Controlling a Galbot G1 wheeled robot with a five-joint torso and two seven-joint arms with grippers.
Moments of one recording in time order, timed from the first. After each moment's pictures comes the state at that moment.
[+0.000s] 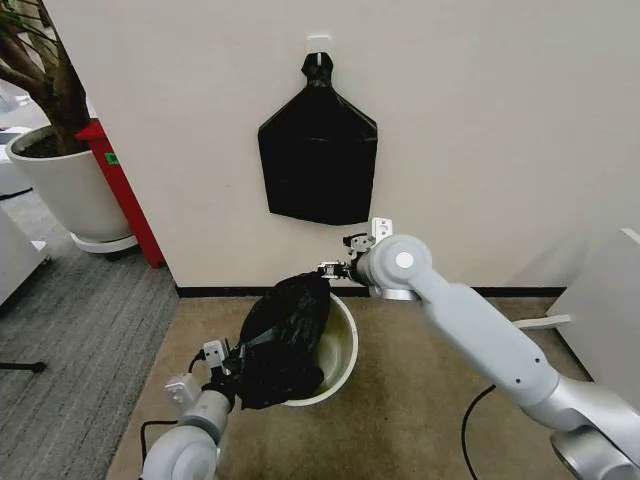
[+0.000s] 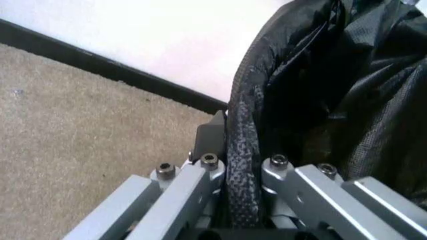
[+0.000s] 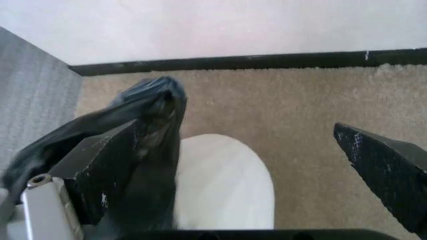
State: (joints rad) left arm 1.48 -1.12 -0.30 -2.04 -0.84 0.09 -0.30; right arm -0.42 1.14 -0.20 1.84 1.79 -0.72 1.18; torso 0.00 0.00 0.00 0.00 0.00
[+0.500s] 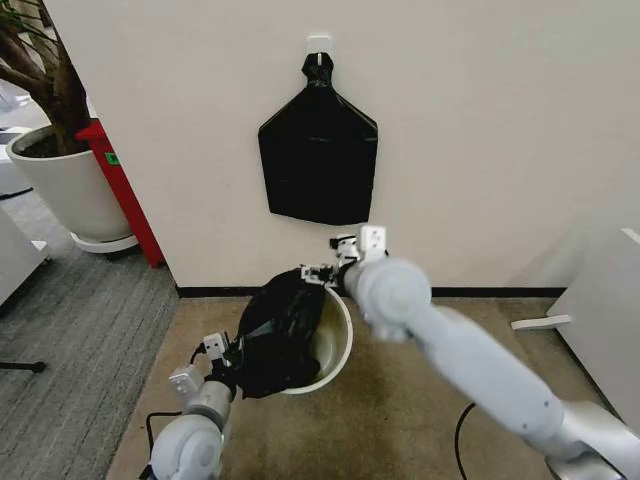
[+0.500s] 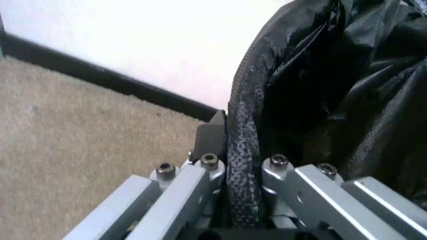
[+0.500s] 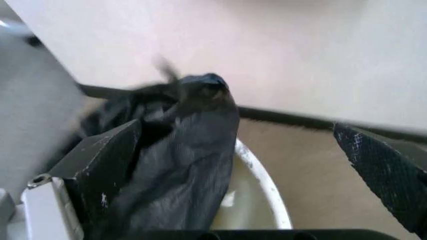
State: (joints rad) left arm 1.42 -1.15 -0.30 -2.00 -0.79 0.09 -0.33; right arm -0.48 1.16 -0.38 2.07 1.41 -0.70 1.24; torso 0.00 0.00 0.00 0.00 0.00
